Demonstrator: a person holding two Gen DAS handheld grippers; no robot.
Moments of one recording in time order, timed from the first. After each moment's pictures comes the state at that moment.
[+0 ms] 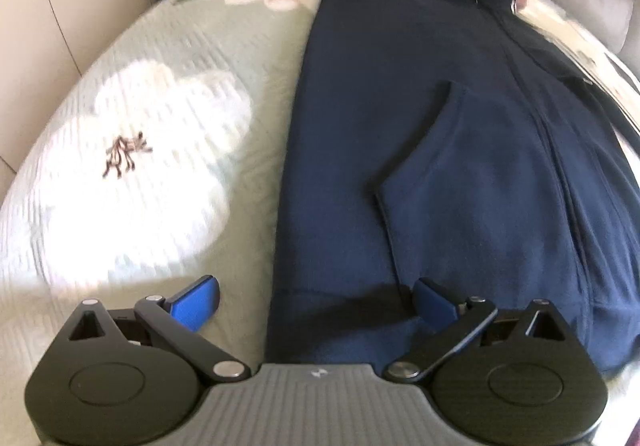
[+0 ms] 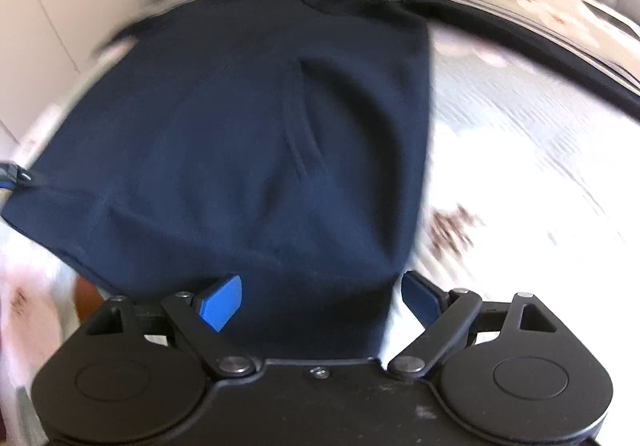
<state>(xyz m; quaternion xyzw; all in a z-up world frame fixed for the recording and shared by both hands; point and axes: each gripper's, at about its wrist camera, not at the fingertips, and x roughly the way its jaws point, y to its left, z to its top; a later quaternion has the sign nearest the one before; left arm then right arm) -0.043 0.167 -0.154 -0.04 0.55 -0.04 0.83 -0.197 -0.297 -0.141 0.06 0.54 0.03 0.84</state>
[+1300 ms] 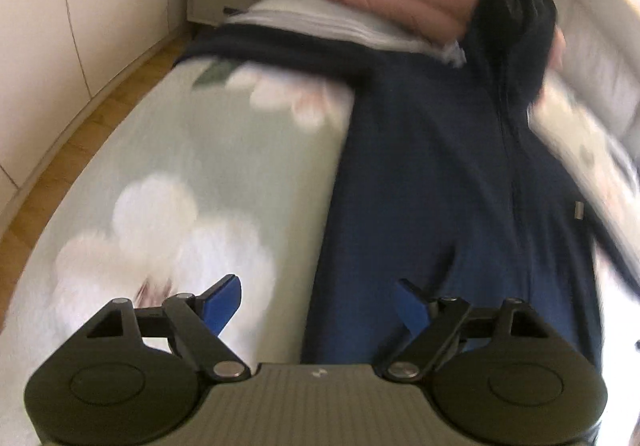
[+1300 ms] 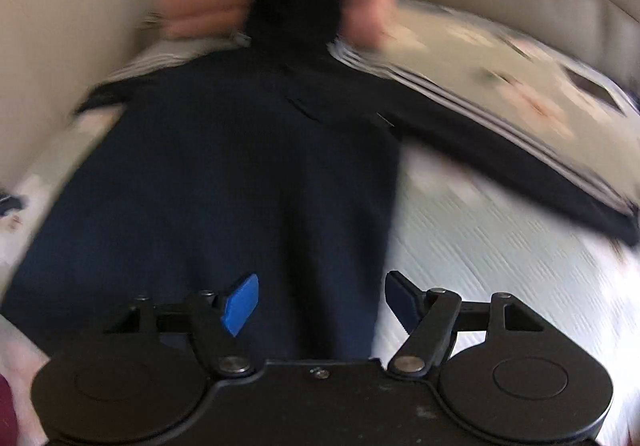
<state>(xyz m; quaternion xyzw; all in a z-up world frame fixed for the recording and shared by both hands) 0.058 0.219 -0.084 -0.14 0.50 -0.03 0.85 -0.101 -0.270 -0.041 0.00 0.44 0.06 0.90</state>
